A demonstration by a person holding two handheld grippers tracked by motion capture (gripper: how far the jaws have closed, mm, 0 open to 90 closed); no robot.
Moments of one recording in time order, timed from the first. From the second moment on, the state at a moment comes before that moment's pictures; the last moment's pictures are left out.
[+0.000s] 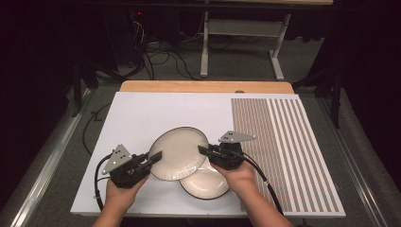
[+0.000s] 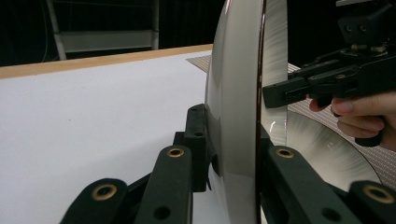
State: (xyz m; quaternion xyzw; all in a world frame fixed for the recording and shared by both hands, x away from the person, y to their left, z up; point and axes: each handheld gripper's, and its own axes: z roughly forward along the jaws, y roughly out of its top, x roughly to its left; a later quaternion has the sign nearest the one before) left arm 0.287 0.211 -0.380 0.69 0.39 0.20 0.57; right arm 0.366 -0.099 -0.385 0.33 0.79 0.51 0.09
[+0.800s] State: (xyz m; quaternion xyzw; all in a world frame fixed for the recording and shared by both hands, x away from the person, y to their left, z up) left arm 0.292 0.169 -0.363 0.68 0.39 0.17 0.60; right arm 0.342 -0.154 -0.347 0.32 0.78 0.53 0.12
